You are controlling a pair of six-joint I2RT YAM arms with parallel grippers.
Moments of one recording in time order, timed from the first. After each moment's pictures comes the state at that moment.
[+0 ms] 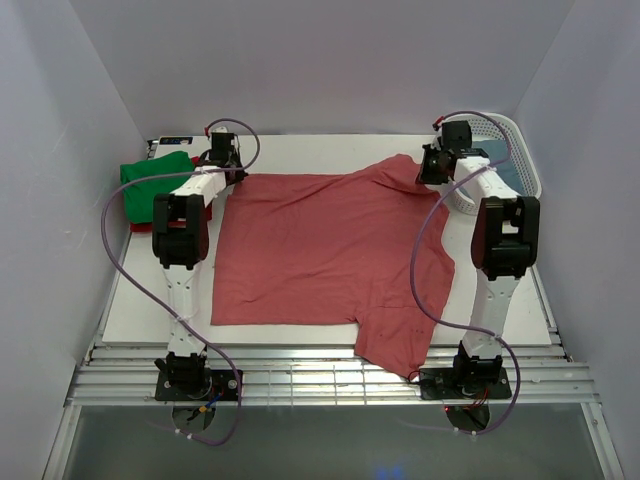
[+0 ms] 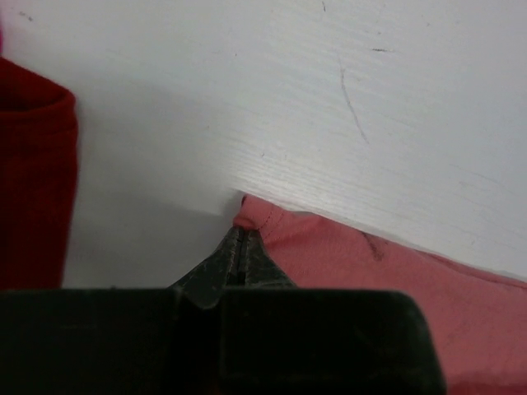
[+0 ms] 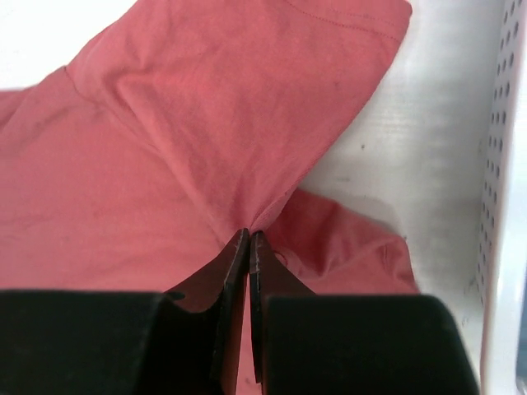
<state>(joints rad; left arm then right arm) -0.08 2.38 1.88 -0.22 -0.16 -0.37 0.06 2.13 1.74 -0.45 -0.18 0.18</state>
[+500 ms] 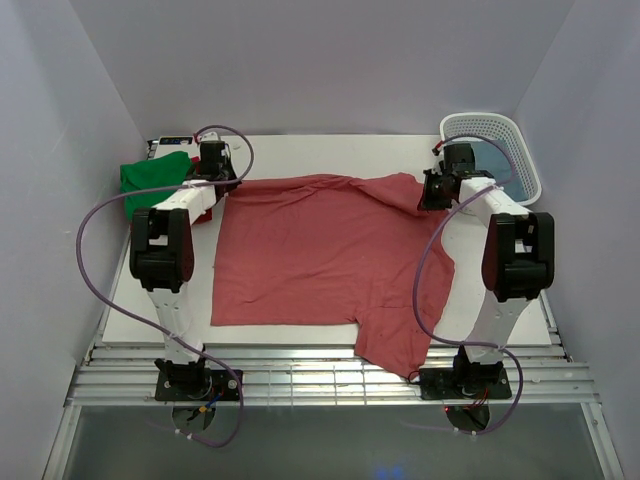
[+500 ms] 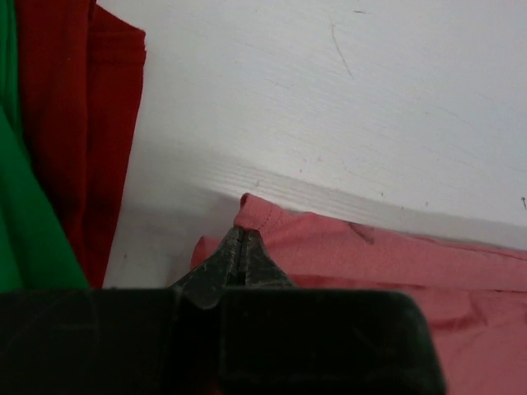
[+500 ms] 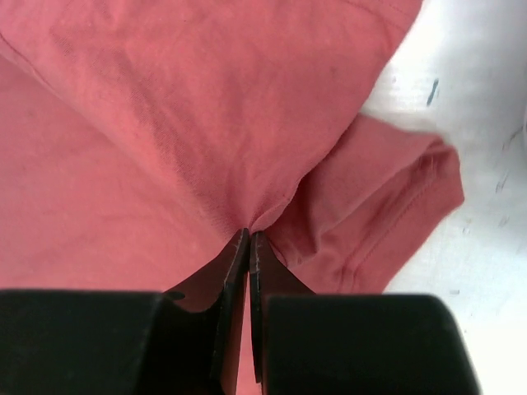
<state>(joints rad) -0.08 2.05 1.49 -0.09 -0.16 -0.37 0.07 1.90 1.41 -0.43 -0.20 0.15</state>
